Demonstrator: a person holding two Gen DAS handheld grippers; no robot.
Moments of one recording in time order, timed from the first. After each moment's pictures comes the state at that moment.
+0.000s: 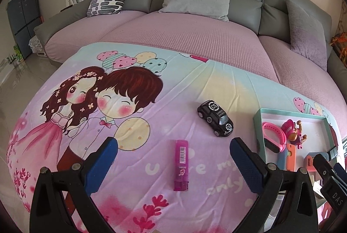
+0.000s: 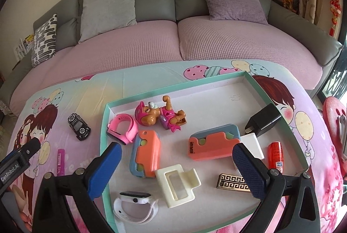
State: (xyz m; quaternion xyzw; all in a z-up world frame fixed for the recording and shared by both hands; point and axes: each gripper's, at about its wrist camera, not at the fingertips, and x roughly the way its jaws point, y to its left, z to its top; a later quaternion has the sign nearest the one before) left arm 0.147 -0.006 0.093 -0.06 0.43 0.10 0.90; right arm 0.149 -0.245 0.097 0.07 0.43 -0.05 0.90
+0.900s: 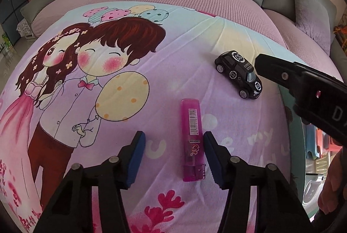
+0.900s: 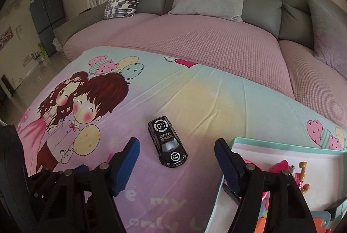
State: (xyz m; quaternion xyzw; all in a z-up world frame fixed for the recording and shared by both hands) left arm 0.158 0.009 0.017 -0.08 0.51 0.07 0.86; right arm 0.238 -0.092 0.064 -0.07 0.44 0.21 0.87
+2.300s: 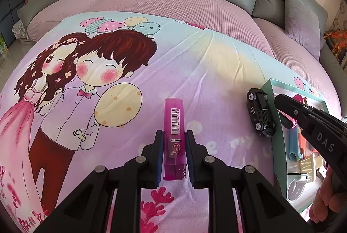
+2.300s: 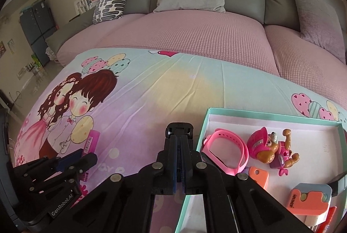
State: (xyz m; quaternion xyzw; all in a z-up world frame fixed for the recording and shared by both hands) left arm 0.149 0.009 0.035 -0.10 0.48 0.04 0.87; right arm 0.215 -0.138 0.062 -0.02 0.45 0.16 0.88
